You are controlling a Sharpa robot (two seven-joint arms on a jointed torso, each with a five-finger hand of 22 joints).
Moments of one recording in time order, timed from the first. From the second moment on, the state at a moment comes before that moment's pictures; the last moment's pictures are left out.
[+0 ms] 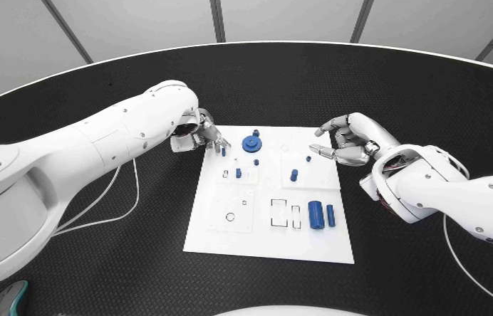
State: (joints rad) left arm 1.35 -0.39 -0.02 0.83 -0.96 0.41 -0.60; left_hand 1.13 -0.15 0.32 0.29 0.23 0.82 0.11 0.50 0.73 1.15 0.03 1.03 0.76 1.46 -0.04 1.50 1.31 0.07 1.42 0.06 1.43 1.29; right arm 1.22 -1.02 -0.09 1.76 -1.18 -0.65 -0.20; right_hand 1.32 -0.21 0.26 0.29 0.31 0.88 0.15 0.29 0.33 1.41 0.07 1.39 1.31 1.47 0.00 1.51 1.31 0.02 1.47 0.11 1.54 1.31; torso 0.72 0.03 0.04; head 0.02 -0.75
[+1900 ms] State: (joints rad) left arm 1.35 -0.39 -0.02 0.84 -0.95 0.40 -0.59; left_hand 1.34 -0.12 0.61 0.22 0.24 0.83 0.09 0.62 0.72 1.18 0.01 1.03 0.75 1.47 -0.05 1.50 1.31 0.07 1.43 0.05 1.45 1.31; right arm 1.22 -1.02 -0.09 1.77 -1.18 -0.64 -0.20; right_hand 1.32 -0.21 0.26 0.29 0.32 0.88 0.15 0.29 0.33 1.41 0.07 1.39 1.31 1.47 0.00 1.51 1.31 0.02 1.47 0.11 1.54 1.31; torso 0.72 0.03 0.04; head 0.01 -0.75
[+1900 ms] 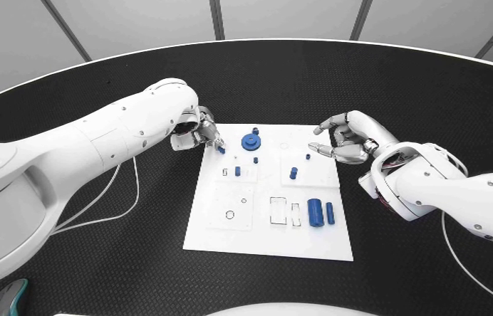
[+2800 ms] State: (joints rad) left arm 1.34 -0.59 -0.02 1.14 -0.84 0.24 -0.59; left_hand 1.27 -0.16 0.69 0.17 0.26 0.84 0.08 0.65 0.72 1.23 0.01 1.07 0.80 1.47 -0.05 1.50 1.31 0.07 1.44 0.05 1.46 1.31; right arm 1.22 -1.03 -0.09 1.76 -1.18 -0.65 -0.20; right_hand 1.32 -0.21 0.26 0.29 0.32 0.88 0.15 0.29 0.33 1.41 0.07 1.39 1.31 1.47 0.00 1.51 1.31 0.02 1.47 0.11 1.54 1.31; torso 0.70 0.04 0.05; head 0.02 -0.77
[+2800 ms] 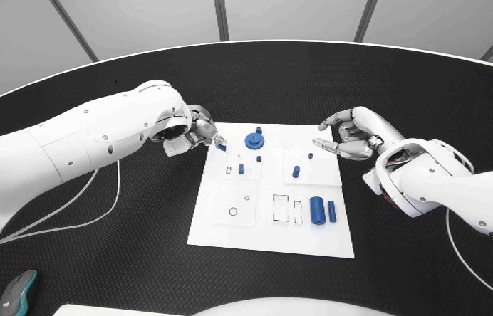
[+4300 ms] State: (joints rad) left arm 1.27 -0.62 -0.05 1.29 -1.00 0.16 -0.62; left_hand 1.24 -0.18 0.72 0.15 0.29 0.85 0.08 0.65 0.72 1.25 0.00 1.09 0.81 1.47 -0.06 1.50 1.31 0.06 1.45 0.04 1.46 1.31; right arm 1.22 -1.02 -0.09 1.75 -1.18 -0.65 -0.19; right_hand 1.32 -0.21 0.26 0.29 0.32 0.88 0.15 0.29 0.33 1.42 0.07 1.39 1.31 1.47 0.00 1.51 1.31 0.02 1.47 0.11 1.54 1.31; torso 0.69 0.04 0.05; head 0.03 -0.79
